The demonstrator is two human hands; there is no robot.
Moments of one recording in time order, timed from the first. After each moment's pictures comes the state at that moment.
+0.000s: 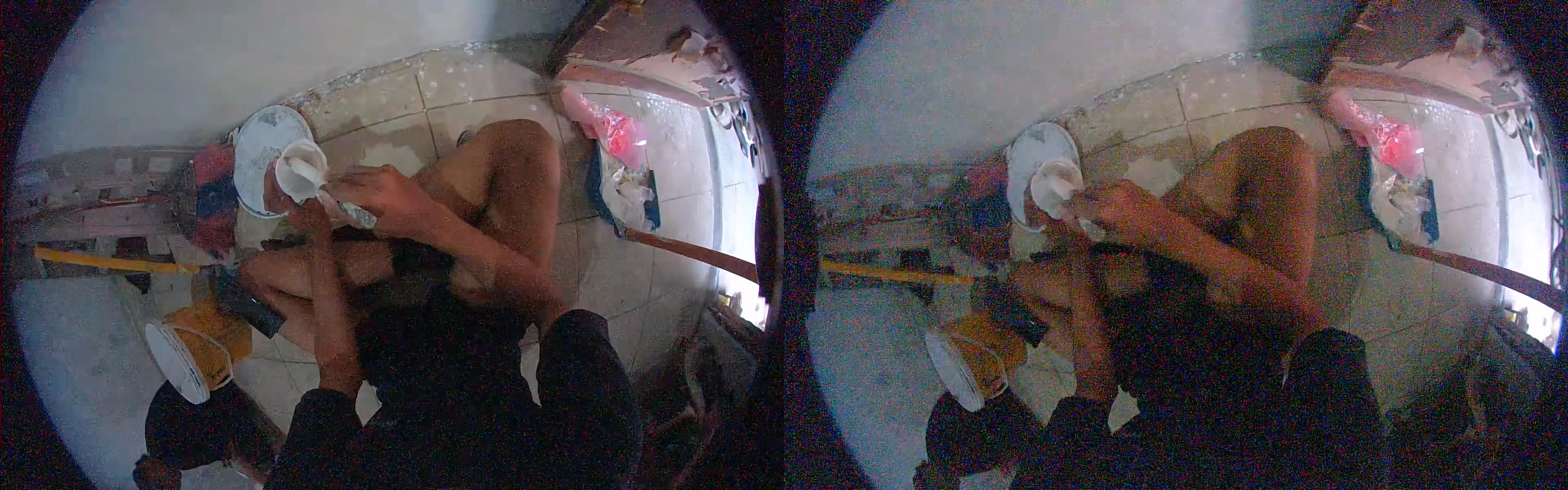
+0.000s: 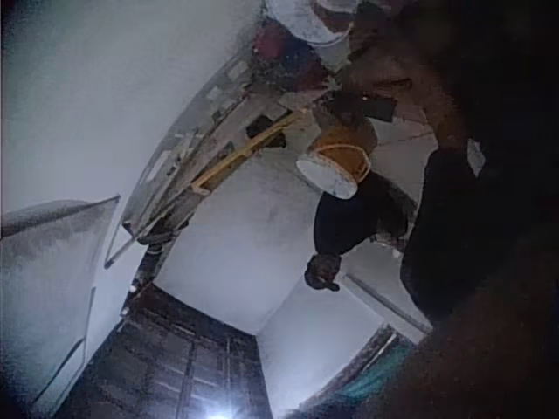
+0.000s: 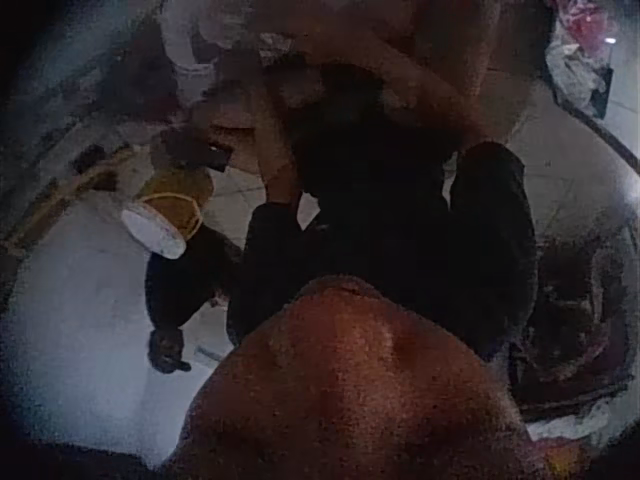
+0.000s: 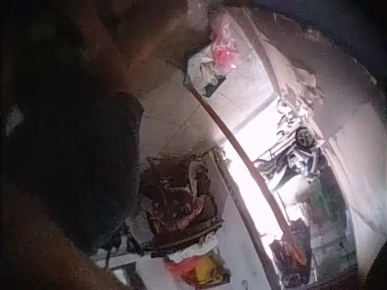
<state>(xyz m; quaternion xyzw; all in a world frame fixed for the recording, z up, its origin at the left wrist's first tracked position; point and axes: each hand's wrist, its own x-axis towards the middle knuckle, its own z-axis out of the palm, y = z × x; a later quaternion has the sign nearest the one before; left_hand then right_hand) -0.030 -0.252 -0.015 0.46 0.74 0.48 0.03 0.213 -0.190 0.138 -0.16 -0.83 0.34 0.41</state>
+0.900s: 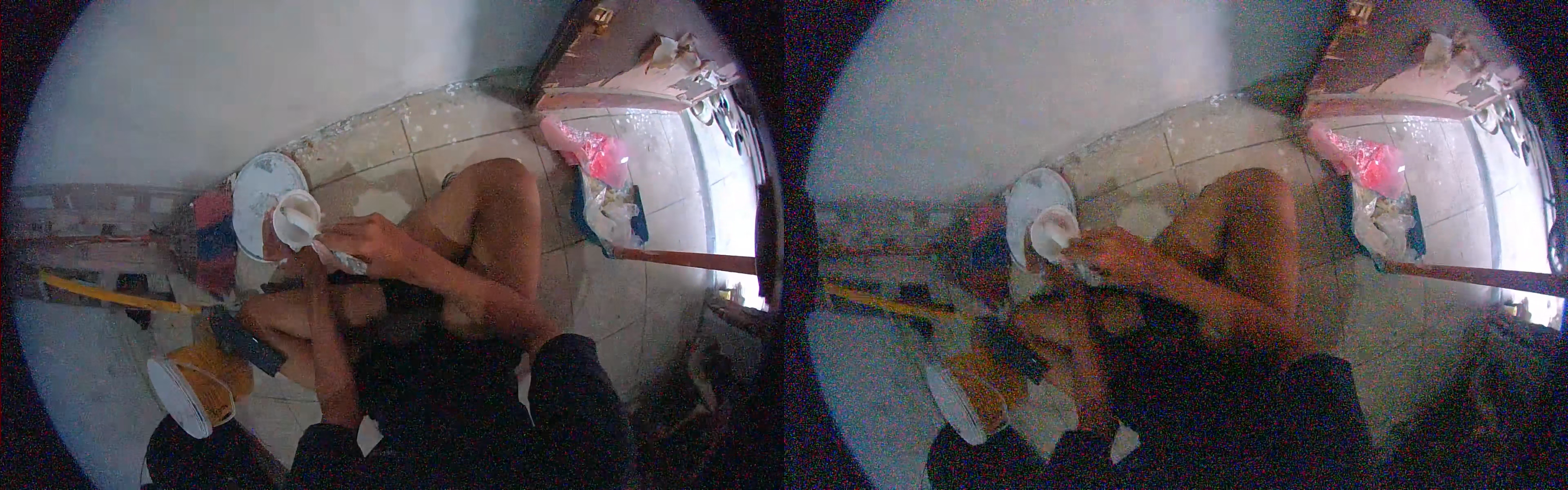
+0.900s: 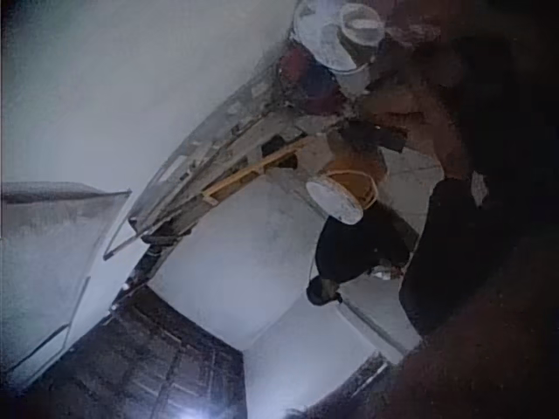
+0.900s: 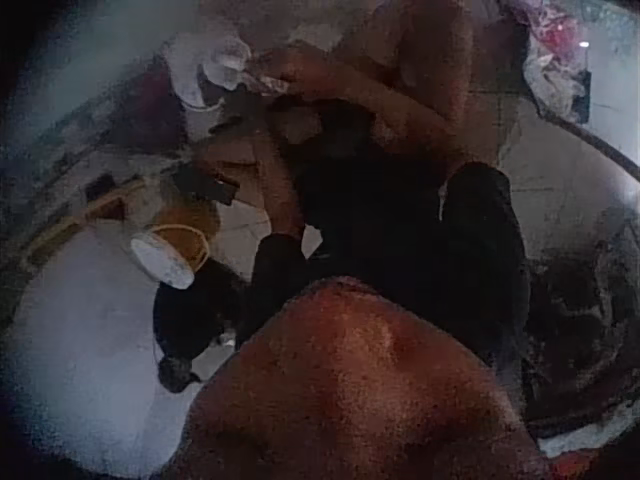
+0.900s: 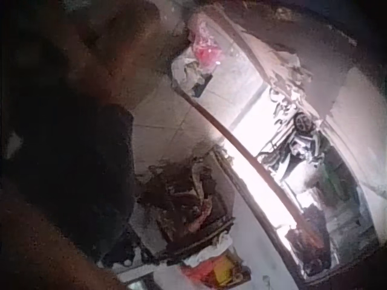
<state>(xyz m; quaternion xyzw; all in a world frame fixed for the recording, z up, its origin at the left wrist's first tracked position) -0.034 -0.264 -0.028 0.44 0.75 0.49 0.04 0.213 -0.189 0.140 -0.14 -0.83 0.30 0.45</state>
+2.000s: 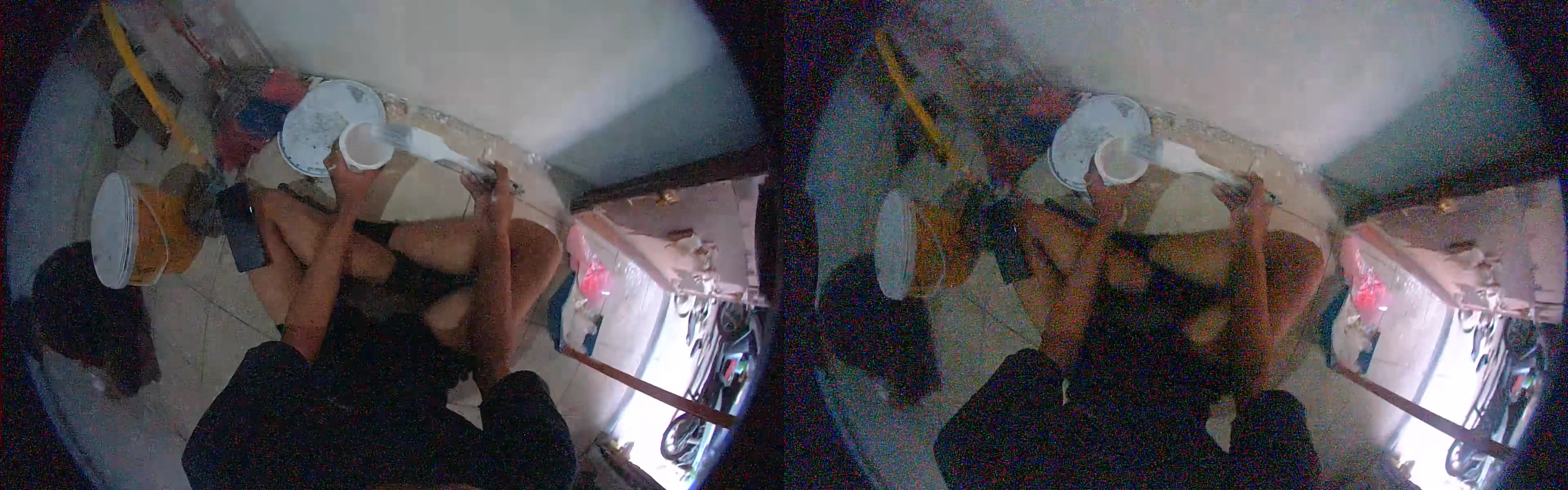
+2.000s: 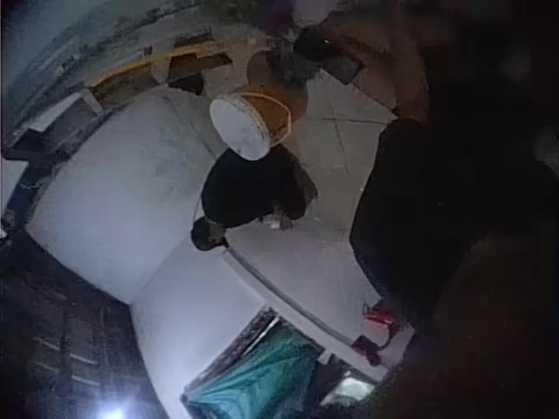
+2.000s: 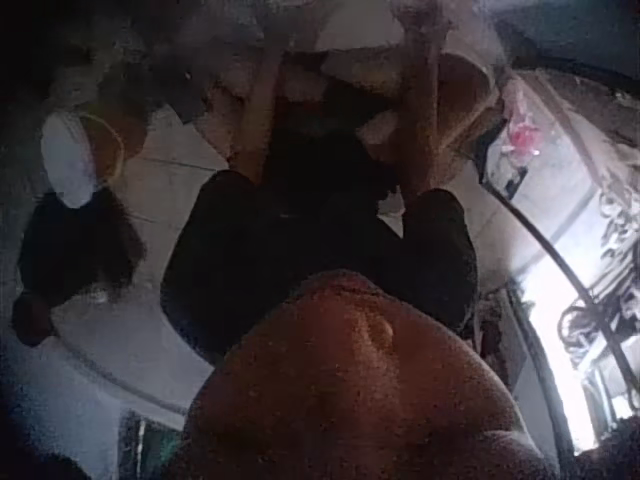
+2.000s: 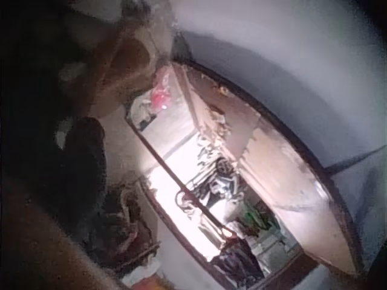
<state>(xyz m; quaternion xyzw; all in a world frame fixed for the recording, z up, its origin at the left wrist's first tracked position) -0.018 -0.233 0.067 0.40 0.67 0.62 0.09 0.235 -0.128 0.094 -0.31 -0.33 0.72 0.52</state>
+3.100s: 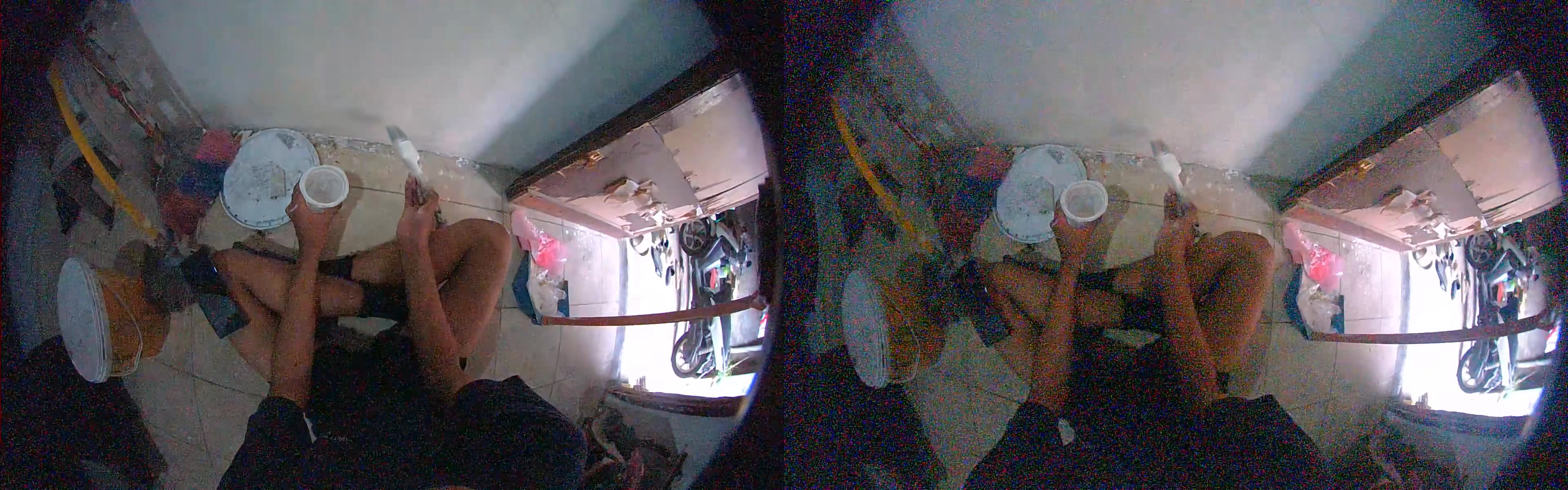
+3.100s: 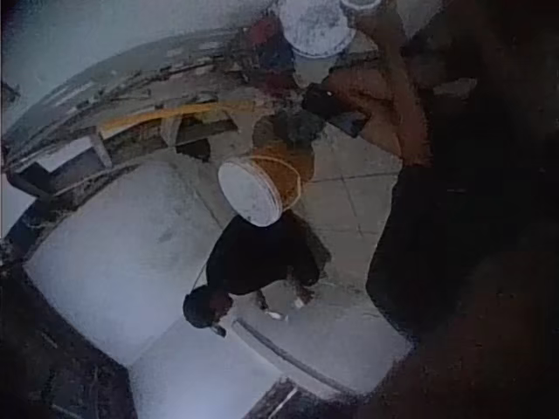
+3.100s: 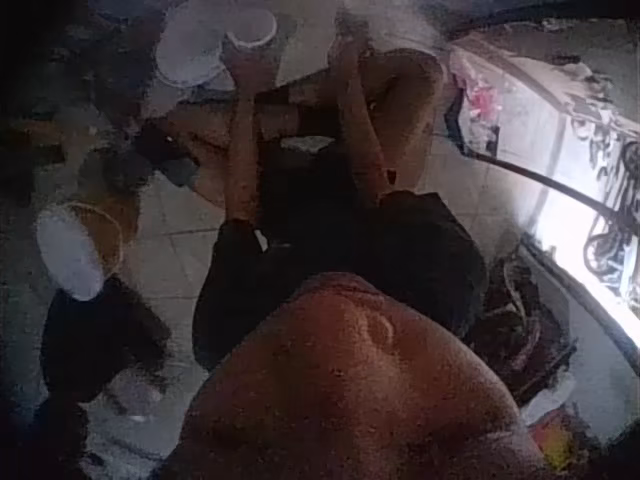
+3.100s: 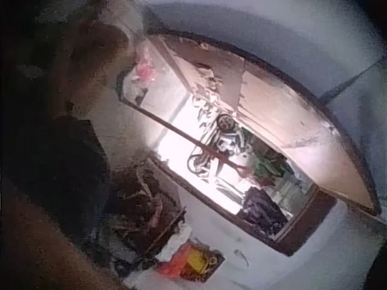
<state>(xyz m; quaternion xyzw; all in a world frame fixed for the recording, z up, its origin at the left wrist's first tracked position) -0.001 -0.224 0.091 0.43 0.67 0.60 0.09 0.186 -0.145 0.075 -0.24 -0.13 0.62 0.73</state>
